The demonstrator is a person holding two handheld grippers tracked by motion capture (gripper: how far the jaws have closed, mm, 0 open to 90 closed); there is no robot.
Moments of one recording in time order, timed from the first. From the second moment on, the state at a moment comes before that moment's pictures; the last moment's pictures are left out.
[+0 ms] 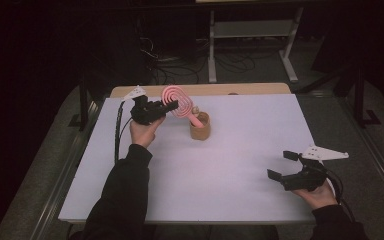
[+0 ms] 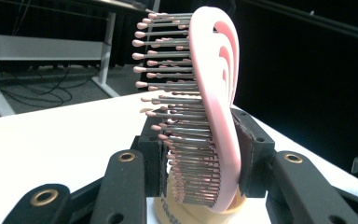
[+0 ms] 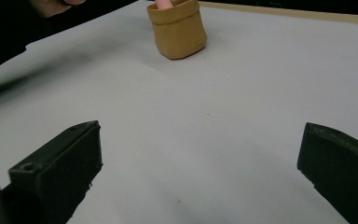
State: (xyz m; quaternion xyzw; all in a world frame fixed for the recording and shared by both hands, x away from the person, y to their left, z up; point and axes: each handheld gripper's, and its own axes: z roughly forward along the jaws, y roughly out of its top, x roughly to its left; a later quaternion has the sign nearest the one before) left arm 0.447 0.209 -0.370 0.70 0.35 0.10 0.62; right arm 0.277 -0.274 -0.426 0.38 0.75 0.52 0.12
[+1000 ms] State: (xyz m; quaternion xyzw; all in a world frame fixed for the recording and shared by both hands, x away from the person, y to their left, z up) left arm 0.419 0.246 -0.361 0.72 0.33 0.14 0.59; right arm 0.280 -0.271 -0.428 0.38 0.76 0.51 0.12
